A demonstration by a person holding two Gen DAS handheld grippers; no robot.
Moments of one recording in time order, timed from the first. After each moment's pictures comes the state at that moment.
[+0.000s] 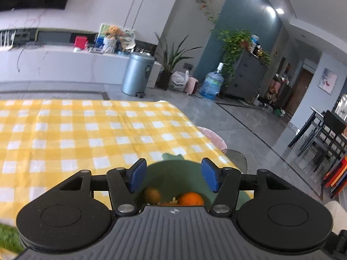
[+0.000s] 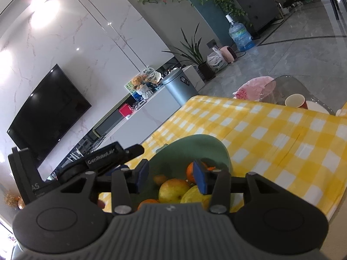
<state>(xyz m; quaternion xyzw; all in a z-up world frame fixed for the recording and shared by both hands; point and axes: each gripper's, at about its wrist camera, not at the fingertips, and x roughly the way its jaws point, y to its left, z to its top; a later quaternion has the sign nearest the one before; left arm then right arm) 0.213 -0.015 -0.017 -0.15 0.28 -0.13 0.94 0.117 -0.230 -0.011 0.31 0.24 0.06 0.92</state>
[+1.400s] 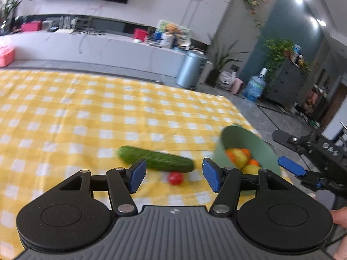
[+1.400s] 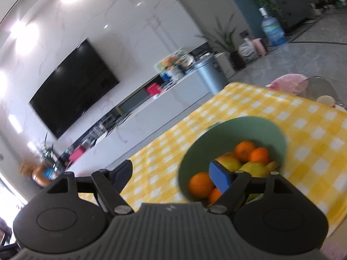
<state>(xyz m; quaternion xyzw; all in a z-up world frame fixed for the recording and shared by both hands) 0.045 0.118 0.014 -0.18 0.32 0.00 0.93 0.101 -0.164 0.021 0.26 0.27 0.15 0.92</state>
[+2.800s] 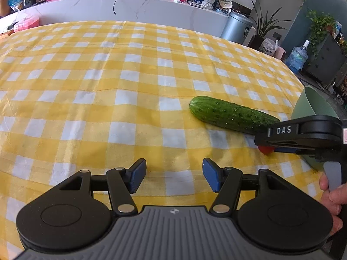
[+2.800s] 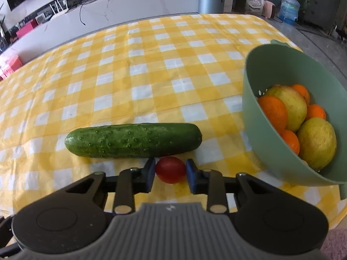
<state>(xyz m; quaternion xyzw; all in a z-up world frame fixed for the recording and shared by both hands) 0.069 0.170 -0.077 -0.16 0.43 0.07 0.89 0.181 0.014 -0.064 -0.01 0.50 0.08 0.86</state>
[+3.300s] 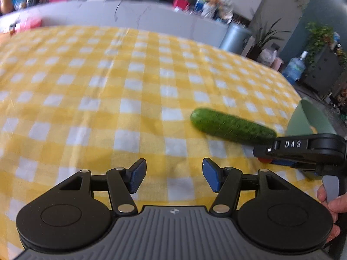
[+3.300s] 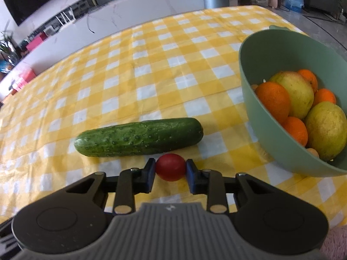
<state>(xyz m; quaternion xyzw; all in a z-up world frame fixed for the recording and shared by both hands) 0.059 0.177 -0.065 -0.17 0.39 0.06 0.90 0.179 -0.005 -0.067 0.04 0.50 0.12 0.86</state>
